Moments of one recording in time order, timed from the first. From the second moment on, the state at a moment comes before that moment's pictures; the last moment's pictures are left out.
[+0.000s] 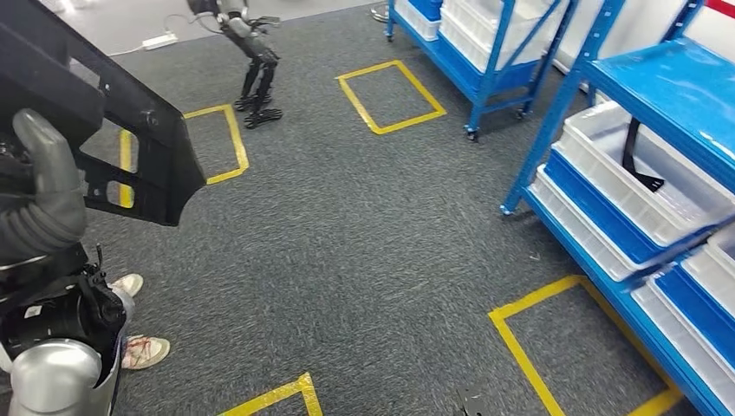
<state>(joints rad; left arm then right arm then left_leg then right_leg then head) -0.47 0.19 -0.44 -1.71 -0.21 0.66 0.11 -0.12 0.02 0.38 -0.21 -0.07 -0.19 -0.06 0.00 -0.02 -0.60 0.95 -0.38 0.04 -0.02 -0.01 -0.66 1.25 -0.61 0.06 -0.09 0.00</state>
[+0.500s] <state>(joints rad) -0.48 0.19 -0.44 -1.71 -0.22 0.65 0.13 -0.13 0.02 0.39 -0.21 -0.07 -0.19 -0.07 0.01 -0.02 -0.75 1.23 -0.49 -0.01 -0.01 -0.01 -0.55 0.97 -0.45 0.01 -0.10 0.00</state>
